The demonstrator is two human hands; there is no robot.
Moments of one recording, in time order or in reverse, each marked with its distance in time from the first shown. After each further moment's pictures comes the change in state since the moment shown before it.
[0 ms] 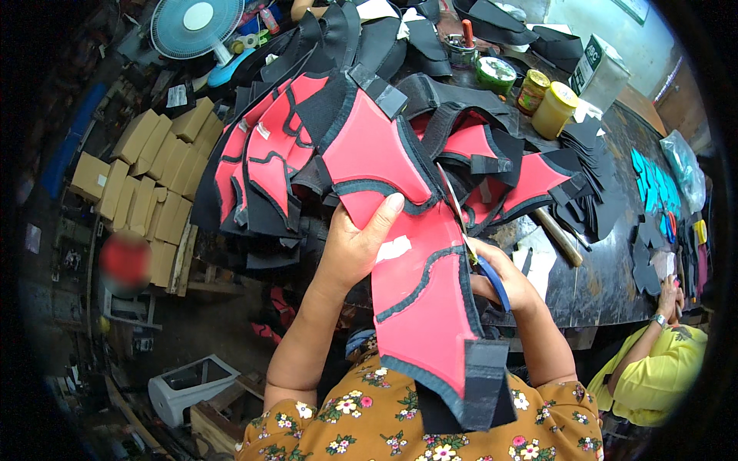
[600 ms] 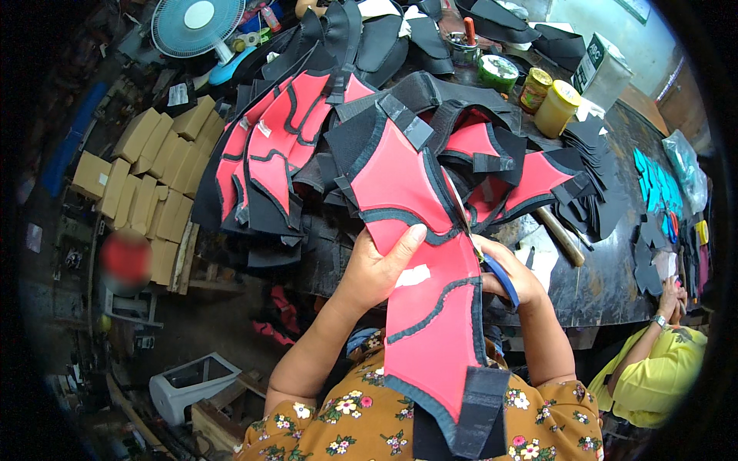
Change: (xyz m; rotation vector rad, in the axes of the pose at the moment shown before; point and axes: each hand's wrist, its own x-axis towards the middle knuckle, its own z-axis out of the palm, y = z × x) left_hand -0.025 -0.010 0.013 -0.050 -0.080 -0.269; right_hand 0.001 -0.002 -0.015 -0.154 -0.099 -0.165
